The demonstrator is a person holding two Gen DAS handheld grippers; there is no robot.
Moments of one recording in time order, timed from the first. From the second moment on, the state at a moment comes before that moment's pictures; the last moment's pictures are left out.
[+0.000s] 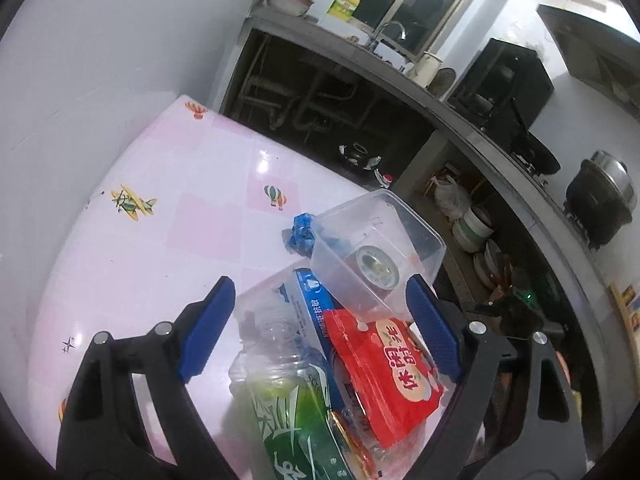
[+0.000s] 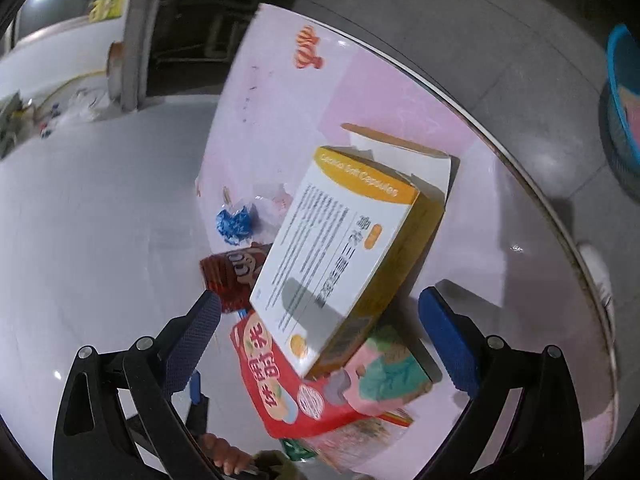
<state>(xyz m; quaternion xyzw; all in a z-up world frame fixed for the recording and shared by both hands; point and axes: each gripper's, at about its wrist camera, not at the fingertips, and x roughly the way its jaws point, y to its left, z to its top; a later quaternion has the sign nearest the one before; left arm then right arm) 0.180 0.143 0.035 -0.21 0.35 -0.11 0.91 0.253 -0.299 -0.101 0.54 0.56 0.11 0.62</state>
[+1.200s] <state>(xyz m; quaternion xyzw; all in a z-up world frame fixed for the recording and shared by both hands) 0.331 0.060 0.033 0.02 0.47 -0.17 0.87 0.251 -0.308 -0.141 0.63 0.54 0.13 0.55</state>
